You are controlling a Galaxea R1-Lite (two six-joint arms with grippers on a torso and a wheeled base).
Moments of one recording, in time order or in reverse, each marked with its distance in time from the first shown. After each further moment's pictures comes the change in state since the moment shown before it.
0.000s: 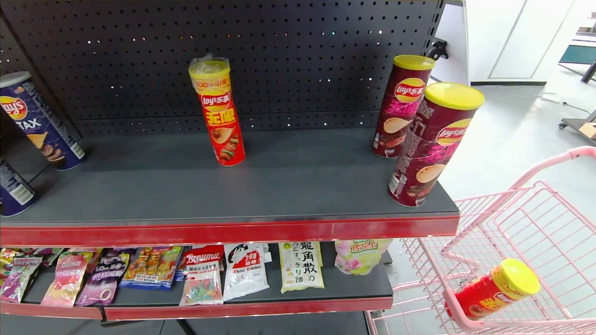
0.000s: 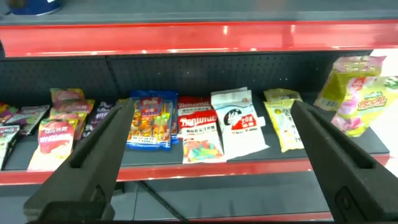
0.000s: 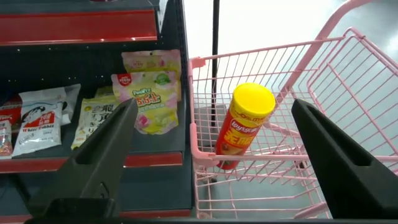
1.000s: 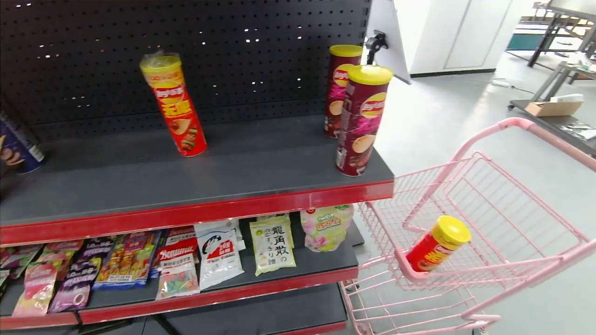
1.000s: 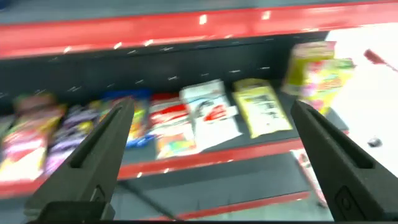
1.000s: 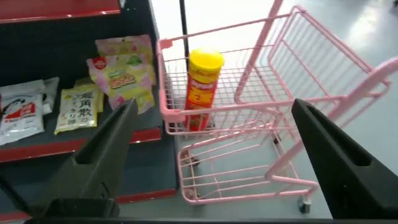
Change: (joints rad) left arm 0.000 0.000 0.000 0.001 0.000 0.000; right arm 0.002 0.000 0.000 0.000 0.009 0.002
